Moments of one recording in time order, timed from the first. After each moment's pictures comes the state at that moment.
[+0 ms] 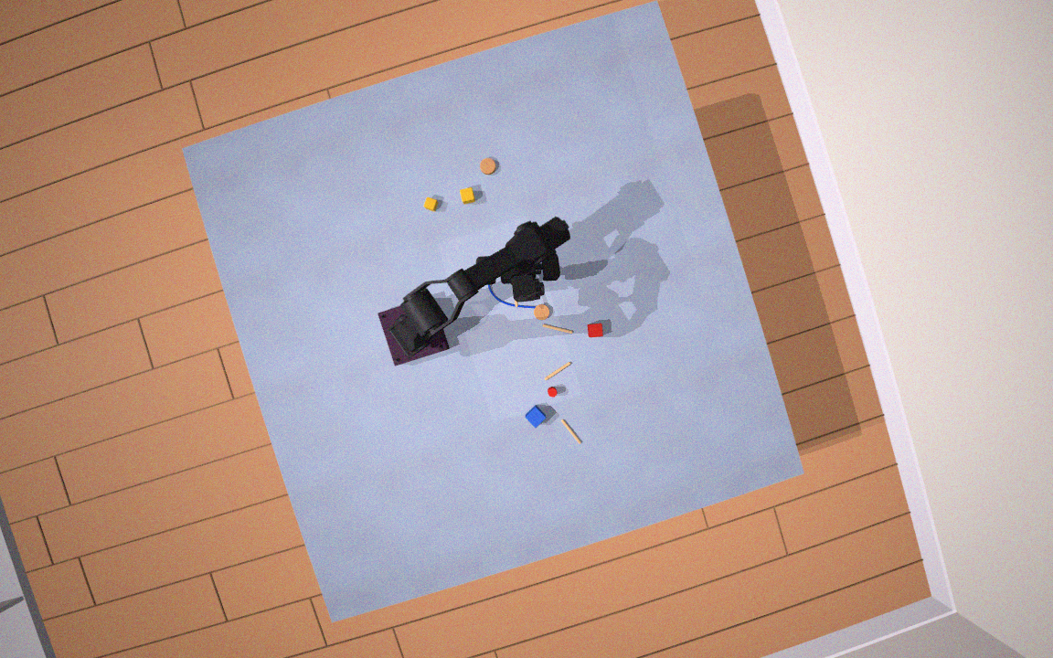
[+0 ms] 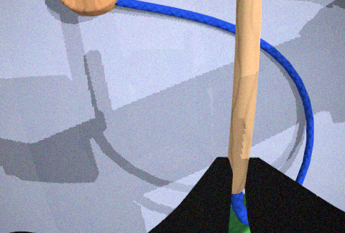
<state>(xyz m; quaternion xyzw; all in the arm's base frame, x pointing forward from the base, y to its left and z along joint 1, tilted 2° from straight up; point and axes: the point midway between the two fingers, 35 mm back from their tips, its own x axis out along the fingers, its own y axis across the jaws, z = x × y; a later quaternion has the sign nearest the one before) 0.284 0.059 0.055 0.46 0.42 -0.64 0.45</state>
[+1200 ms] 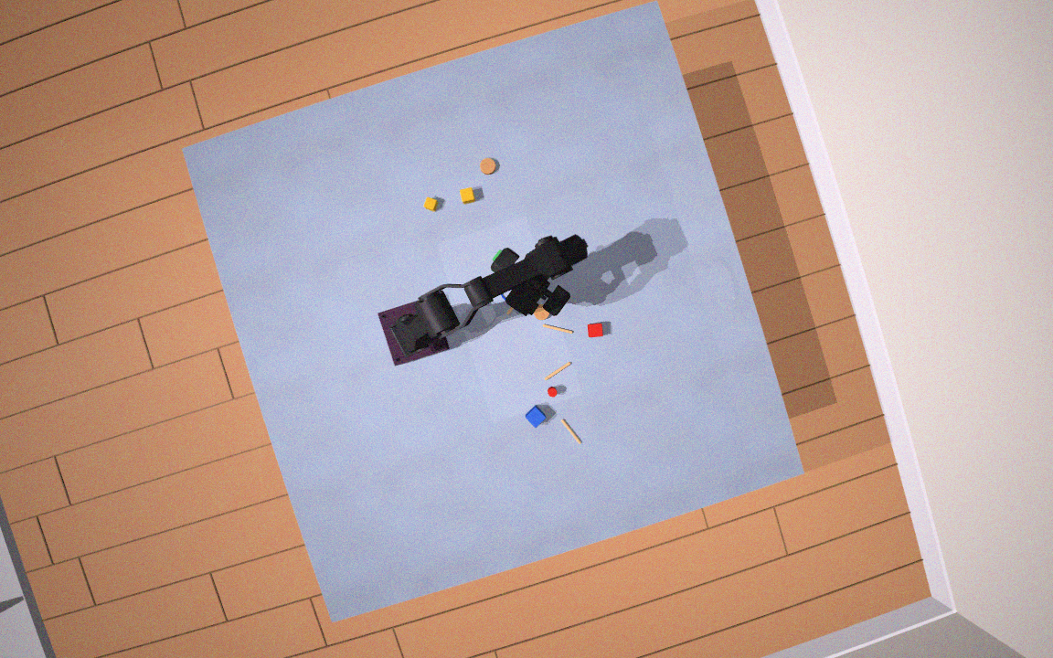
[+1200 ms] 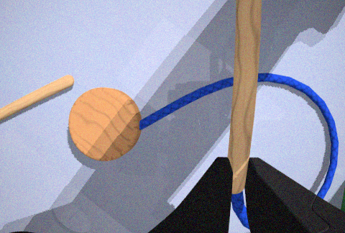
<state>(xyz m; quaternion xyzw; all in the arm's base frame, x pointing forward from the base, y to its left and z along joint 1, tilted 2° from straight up) 0.299 0.021 0.056 0.57 0.16 -0.77 0.25</state>
